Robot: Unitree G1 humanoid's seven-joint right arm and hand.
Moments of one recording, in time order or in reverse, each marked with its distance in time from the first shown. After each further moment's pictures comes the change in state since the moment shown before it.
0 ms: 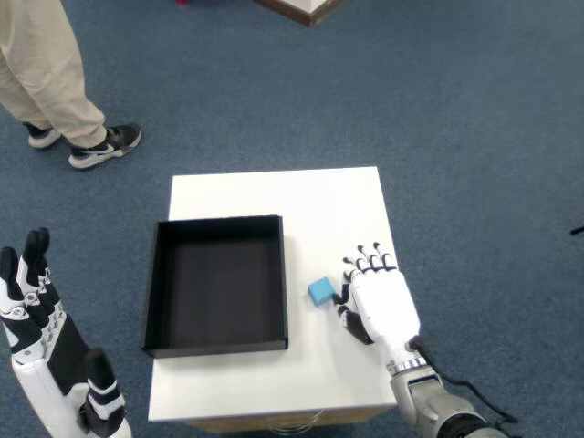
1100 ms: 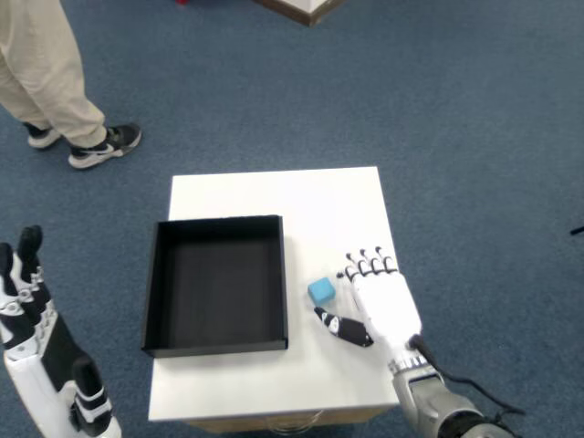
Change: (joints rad) arm -0.027 -0.015 0.161 0.013 0.142 0.057 0.038
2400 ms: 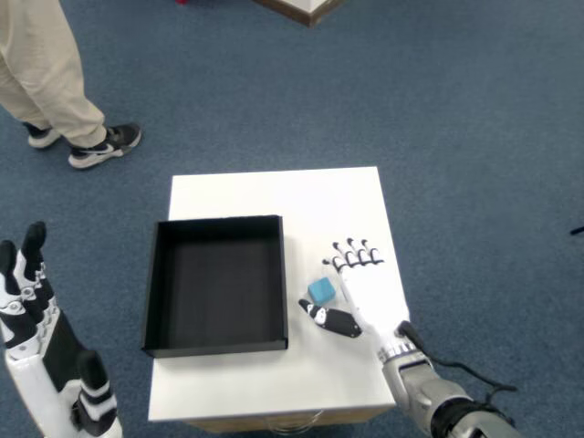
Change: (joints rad) arm -0.049 -0.005 0.151 -0.035 0.149 0.002 0.075
